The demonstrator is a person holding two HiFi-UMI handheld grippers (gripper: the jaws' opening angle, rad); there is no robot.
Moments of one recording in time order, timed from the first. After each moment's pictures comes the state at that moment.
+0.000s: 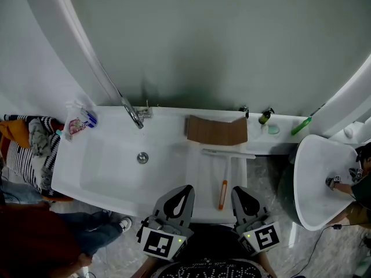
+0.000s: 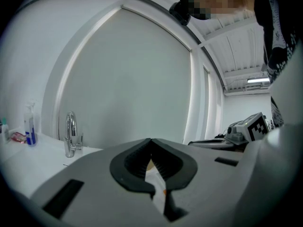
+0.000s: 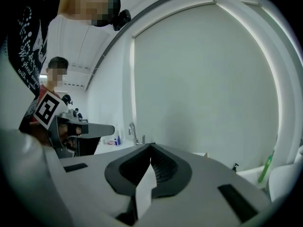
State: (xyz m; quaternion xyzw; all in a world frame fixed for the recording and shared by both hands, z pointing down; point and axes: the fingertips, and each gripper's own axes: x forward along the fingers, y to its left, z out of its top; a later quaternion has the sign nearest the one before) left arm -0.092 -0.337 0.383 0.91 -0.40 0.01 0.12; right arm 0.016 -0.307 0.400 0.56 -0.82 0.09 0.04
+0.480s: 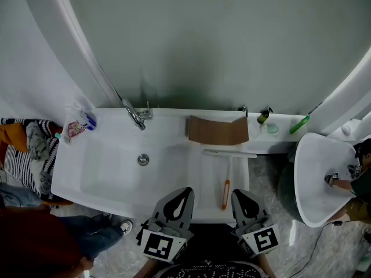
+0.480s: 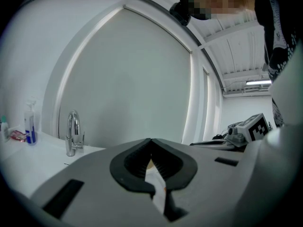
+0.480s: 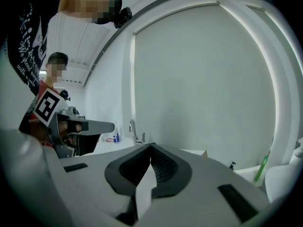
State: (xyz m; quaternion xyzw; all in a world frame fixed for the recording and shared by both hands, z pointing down) left arm -0.110 -0.334 0.391 0.91 -0.39 0.02 0.12; right arm -0.001 -0.302 0.405 0.57 -0.81 0.09 0.06
